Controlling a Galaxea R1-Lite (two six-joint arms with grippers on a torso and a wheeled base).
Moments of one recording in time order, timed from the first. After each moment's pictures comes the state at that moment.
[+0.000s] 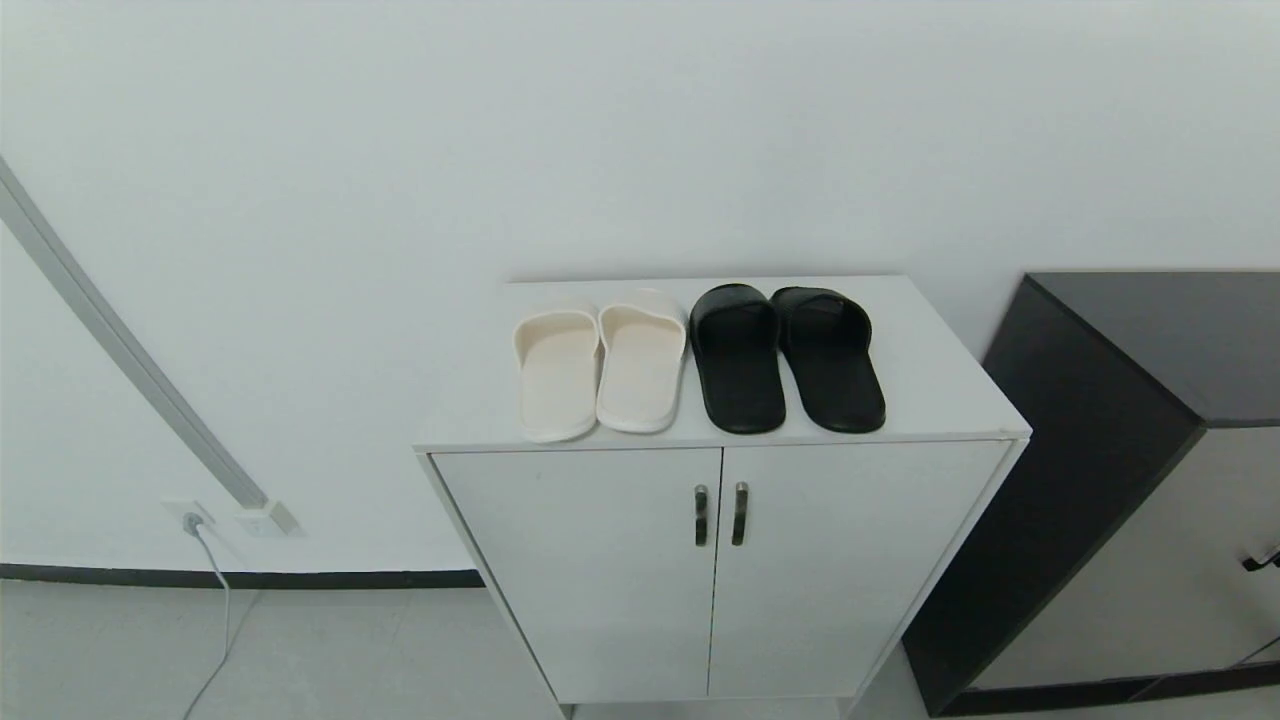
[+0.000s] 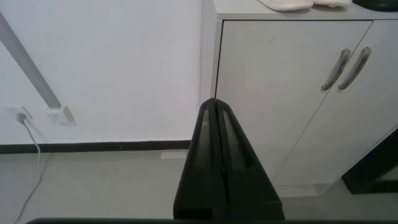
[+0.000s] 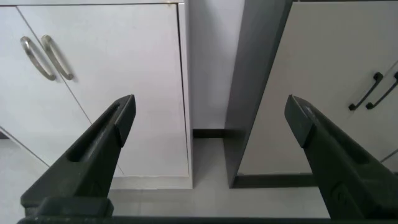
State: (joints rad) left arm 0.00 0.00 0.00 0.00 0.01 -0.01; right arm 0.00 0.00 0.00 0.00 0.01 -0.03
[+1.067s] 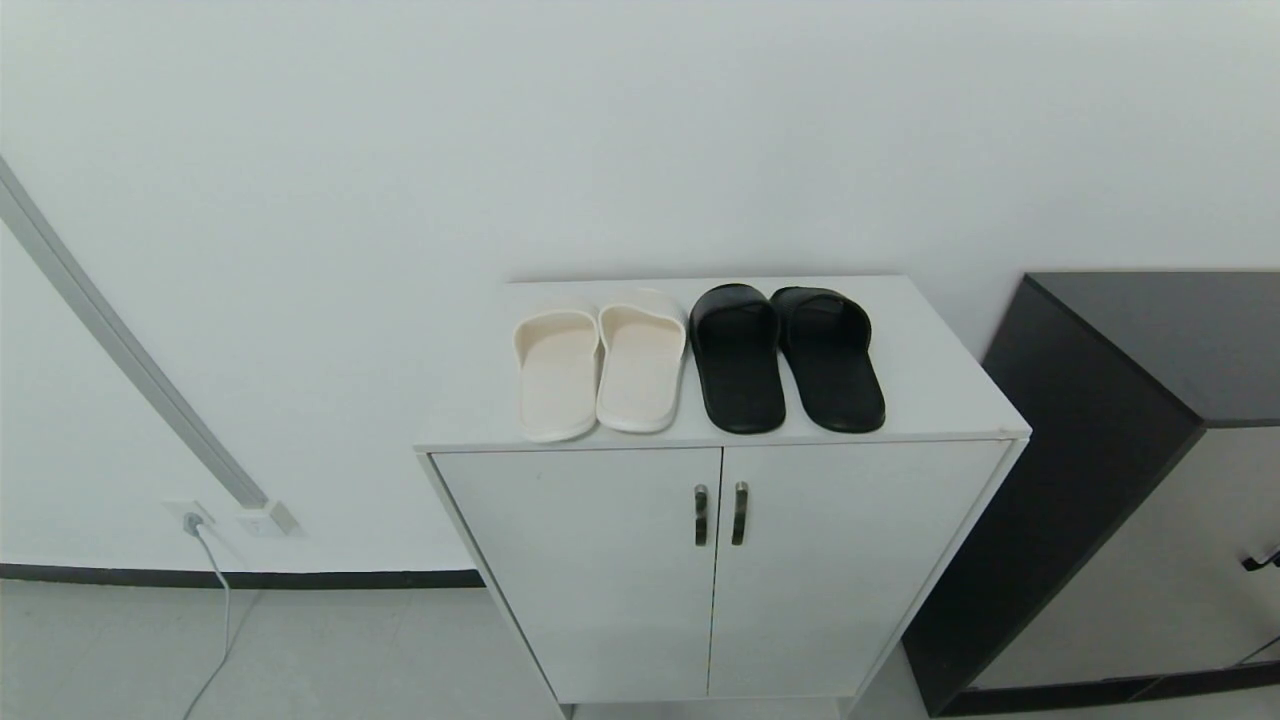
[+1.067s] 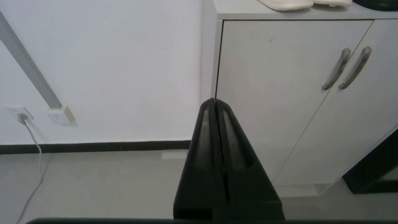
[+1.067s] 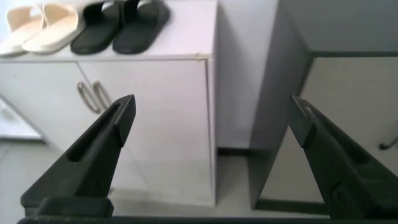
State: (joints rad) left arm 0.00 0.00 0.00 0.00 0.01 -0.01; right arm 0.09 0.37 -0.26 -0.10 0.04 0.03
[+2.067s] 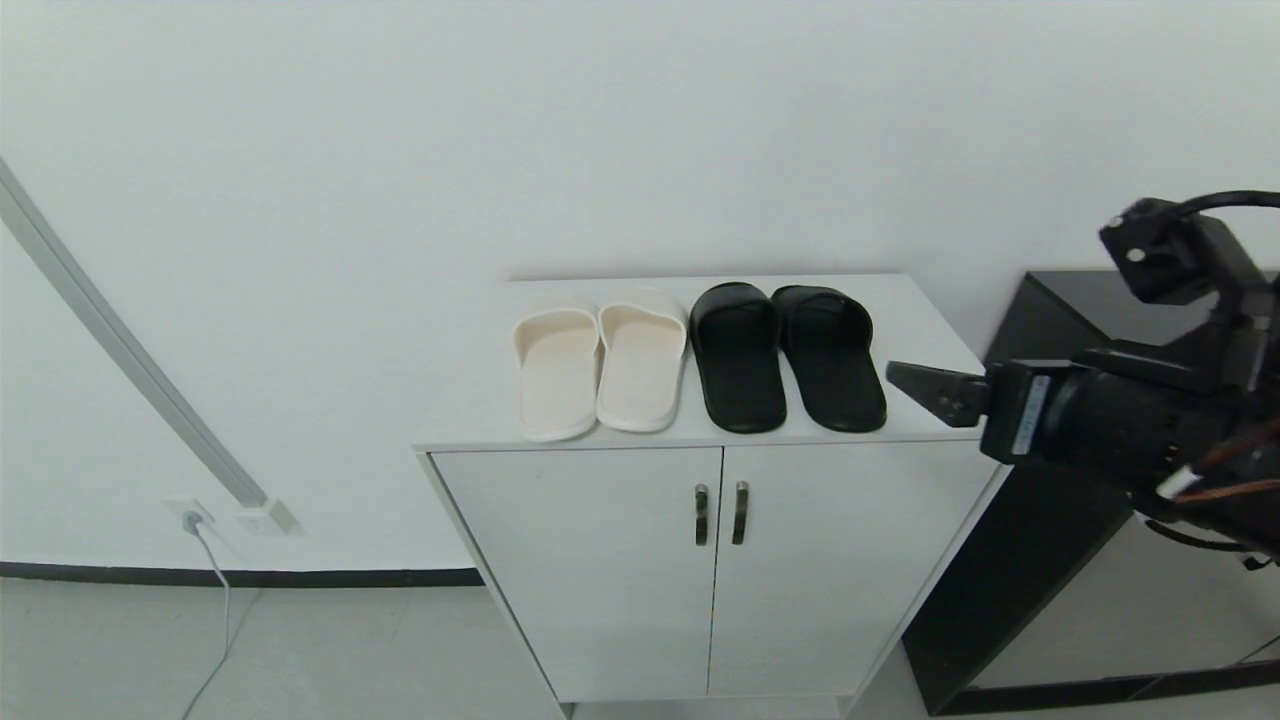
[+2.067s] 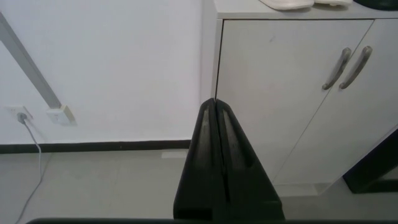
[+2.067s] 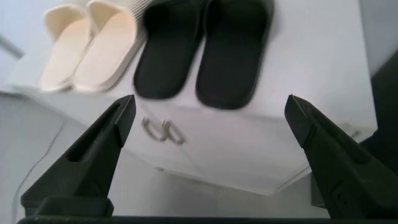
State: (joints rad) left arm 0.00 0.00 0.00 0.00 0.01 -0.01; right arm 0.71 1.38 -0.86 -0.36 -0.39 0.24
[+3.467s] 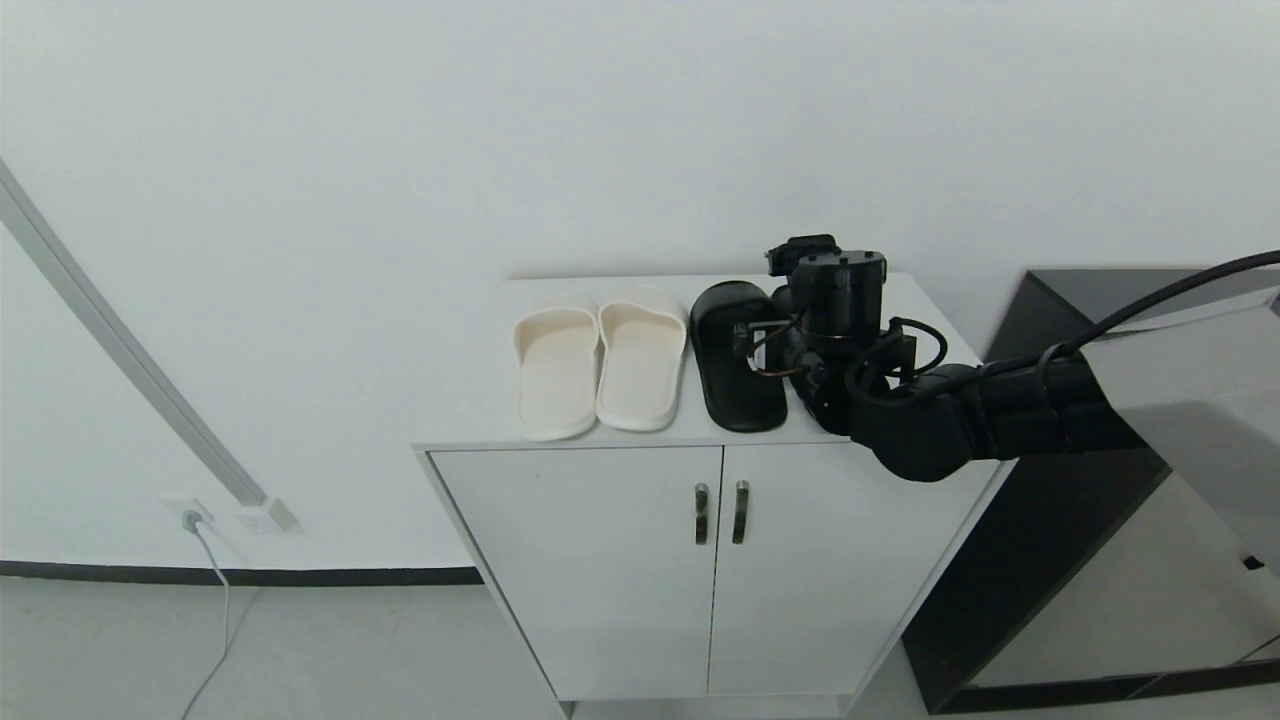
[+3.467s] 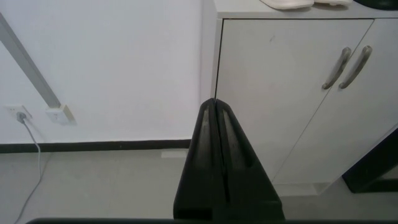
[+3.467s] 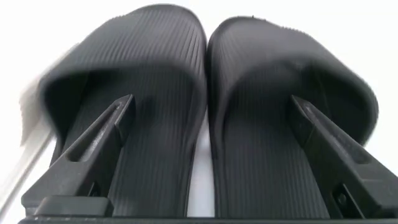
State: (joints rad) left arm 0.00 0.00 0.00 0.00 0.01 -0.01; right arm 0.63 2.17 -1.58 -0.51 -0.58 0.03
